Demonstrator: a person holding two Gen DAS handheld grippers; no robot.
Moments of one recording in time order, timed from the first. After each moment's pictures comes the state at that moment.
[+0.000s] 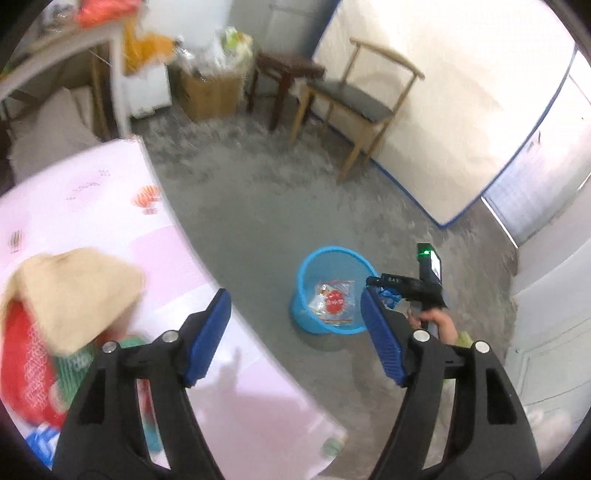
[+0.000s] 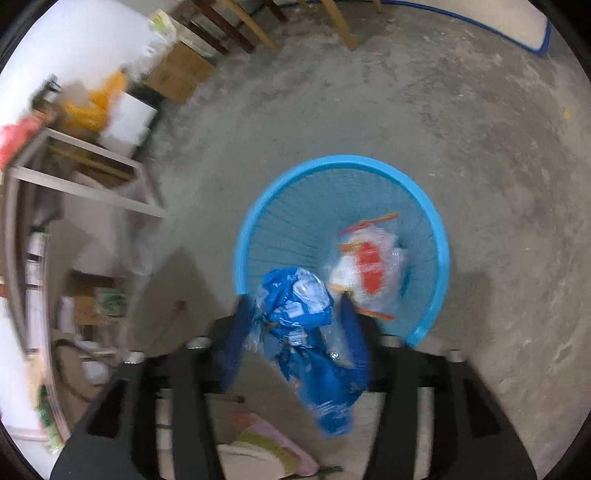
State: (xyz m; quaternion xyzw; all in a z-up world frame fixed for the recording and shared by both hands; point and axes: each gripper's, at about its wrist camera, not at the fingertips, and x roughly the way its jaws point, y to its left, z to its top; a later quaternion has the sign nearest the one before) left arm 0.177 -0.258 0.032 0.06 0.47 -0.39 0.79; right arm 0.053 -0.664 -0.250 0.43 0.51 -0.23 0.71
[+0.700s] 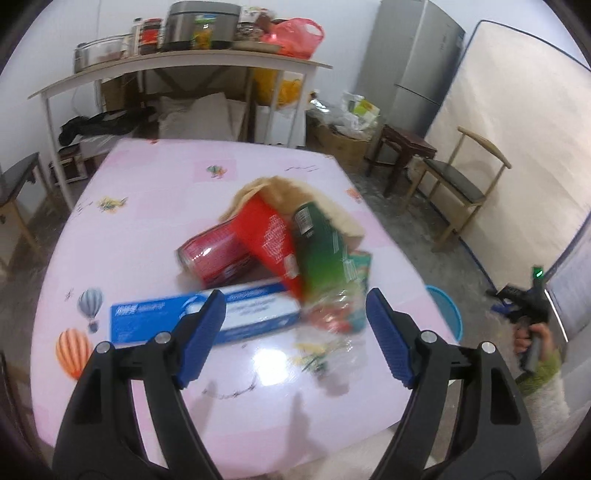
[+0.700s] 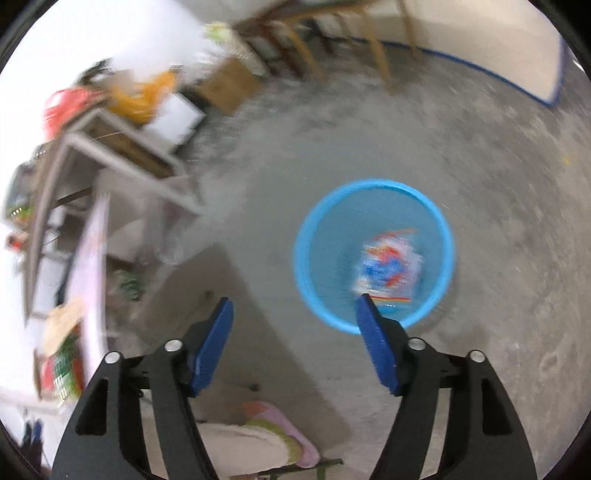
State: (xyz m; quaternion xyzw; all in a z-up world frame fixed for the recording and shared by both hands) left arm 0.109 0.017 0.022 -0.03 0.40 -0.20 0.89; right arm 0.015 -0.563 -0.097 0.39 0.43 -0.14 0.80
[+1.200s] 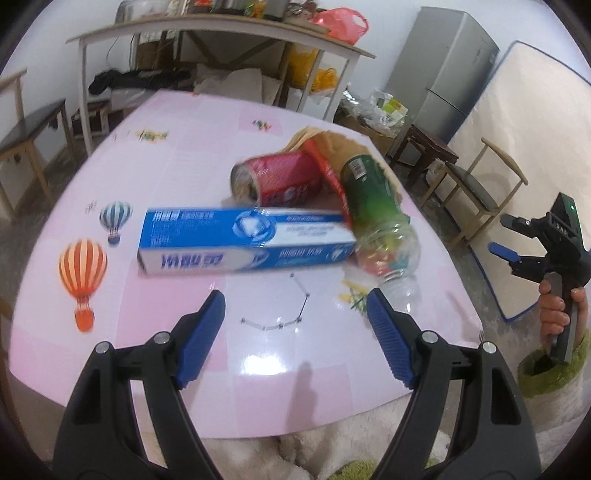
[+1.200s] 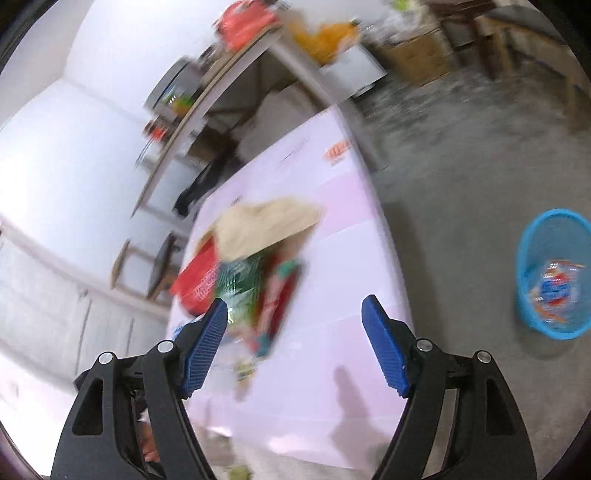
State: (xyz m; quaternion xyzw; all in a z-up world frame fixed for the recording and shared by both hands) left arm 0.077 0.060 -0.043 -0.10 0.43 -0.17 0.88; right arm 0.097 -0.348 -0.019 0.35 0.44 0.14 0.82
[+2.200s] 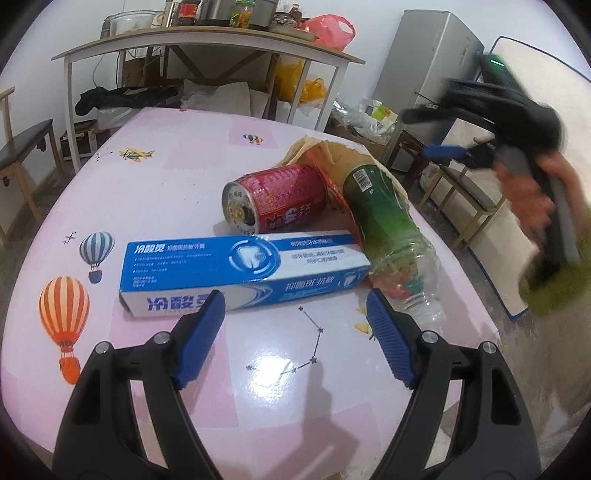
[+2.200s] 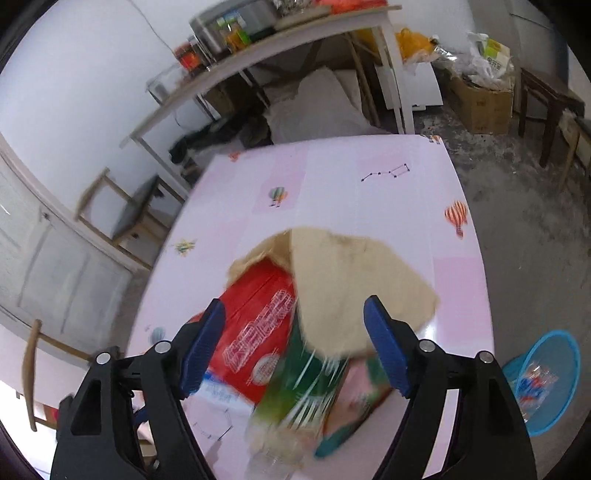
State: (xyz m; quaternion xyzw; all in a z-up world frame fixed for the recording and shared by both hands) left arm 0.109 0.055 -0.054 -0.07 0.39 -0.19 0.90; right arm 0.265 -0.217 0.038 0.13 0.50 0.13 0.85
